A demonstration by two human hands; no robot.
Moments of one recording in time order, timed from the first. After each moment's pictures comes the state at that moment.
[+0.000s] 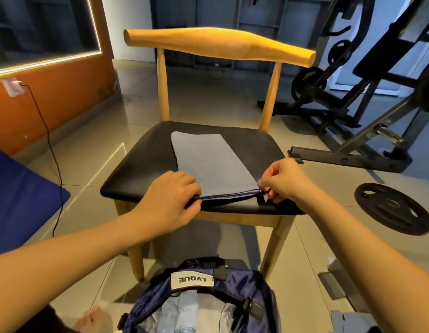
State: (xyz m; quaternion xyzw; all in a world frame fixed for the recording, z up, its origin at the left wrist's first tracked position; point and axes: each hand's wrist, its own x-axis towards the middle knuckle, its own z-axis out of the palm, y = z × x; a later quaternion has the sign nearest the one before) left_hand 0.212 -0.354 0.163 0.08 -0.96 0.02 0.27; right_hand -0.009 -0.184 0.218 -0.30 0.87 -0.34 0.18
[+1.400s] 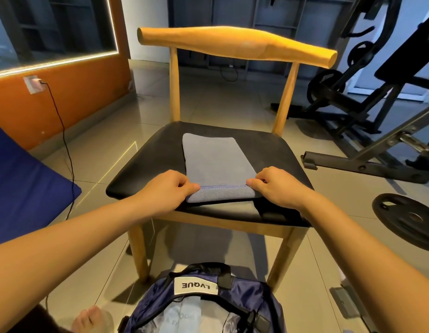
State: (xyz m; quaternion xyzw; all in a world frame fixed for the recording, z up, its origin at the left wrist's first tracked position) left_hand 0.200 -0.381 0.176 0.34 -0.88 -0.31 0.12; right_hand -0.022 -0.218 0.201 -0.50 0.84 -0.17 0.15
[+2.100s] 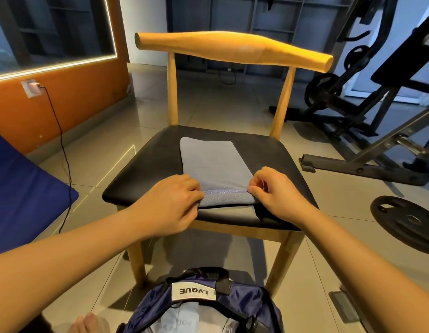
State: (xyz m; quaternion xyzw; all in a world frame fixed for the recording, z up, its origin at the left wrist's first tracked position) left_hand 0.206 -0.376 0.164 0.05 -0.98 0.05 0.20; right_hand -0.025 -0.207 0.183 -0.54 0.79 -0.27 0.04
